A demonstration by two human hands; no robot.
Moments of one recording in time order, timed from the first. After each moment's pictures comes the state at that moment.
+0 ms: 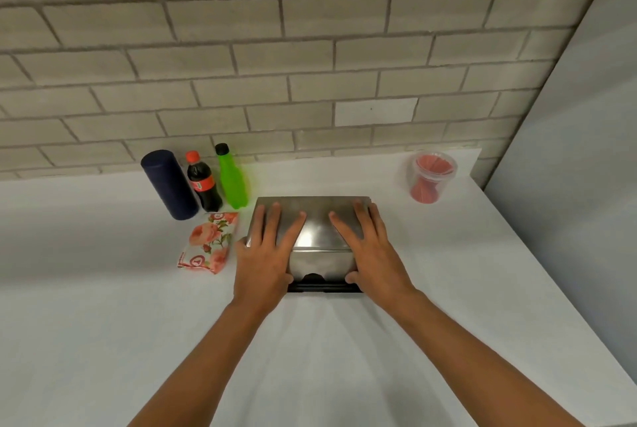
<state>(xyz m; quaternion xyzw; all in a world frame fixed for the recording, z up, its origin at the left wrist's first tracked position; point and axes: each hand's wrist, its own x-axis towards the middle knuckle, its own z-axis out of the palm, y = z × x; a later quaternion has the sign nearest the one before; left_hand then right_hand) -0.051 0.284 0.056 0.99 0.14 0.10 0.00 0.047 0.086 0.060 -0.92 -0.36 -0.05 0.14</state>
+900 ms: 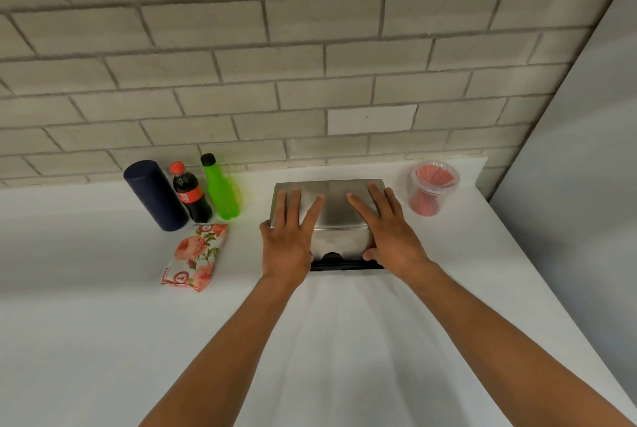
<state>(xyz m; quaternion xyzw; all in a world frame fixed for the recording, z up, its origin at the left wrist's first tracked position) 0.055 0.254 0.056 0.98 0.16 0.06 -0.07 0.164 0.068 0.061 -0.93 -0.35 -0.01 0.13</state>
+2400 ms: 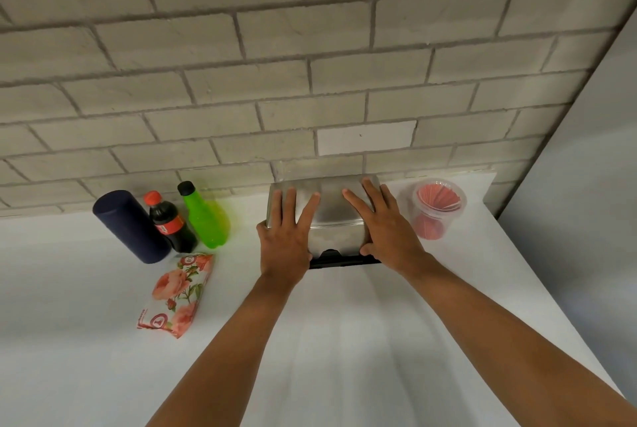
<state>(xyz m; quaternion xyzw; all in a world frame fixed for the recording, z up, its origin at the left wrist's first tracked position) 0.141 0.280 0.049 0.98 0.18 0.11 -0.06 0.254 0.091 0.053 -0.91 -0.38 -0.05 0.14</state>
